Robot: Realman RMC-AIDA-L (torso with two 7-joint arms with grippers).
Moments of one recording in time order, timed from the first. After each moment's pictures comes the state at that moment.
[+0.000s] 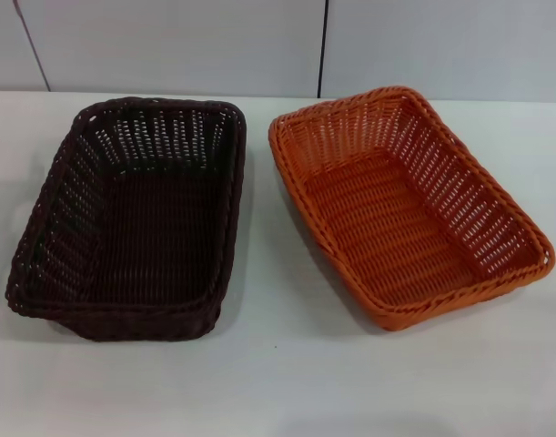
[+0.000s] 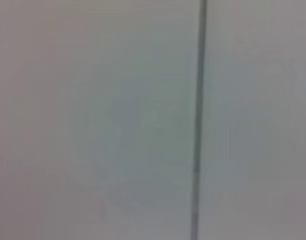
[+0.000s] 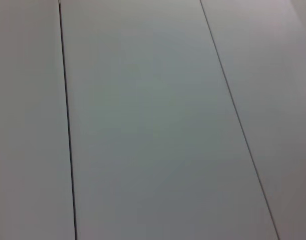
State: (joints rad) left arm -0.18 -1.96 -1.54 -0.96 2.77 0.34 -0.04; right arm 0.21 2.08 0.84 0.29 -1.78 -1.63 0.02
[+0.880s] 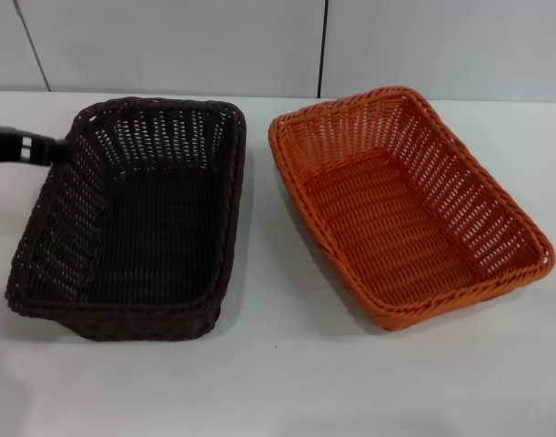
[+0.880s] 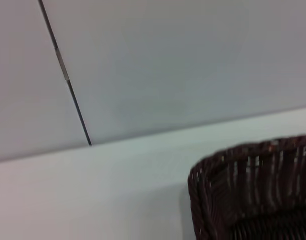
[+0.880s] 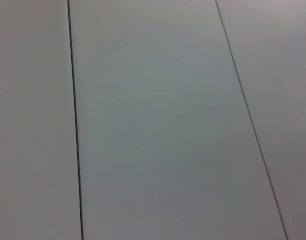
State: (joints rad) left arm -0.31 -2.06 -1.77 -1.64 2.84 -1.08 0.21; right arm 0.23 2.08 0.84 0.26 -1.79 -1.60 0.02
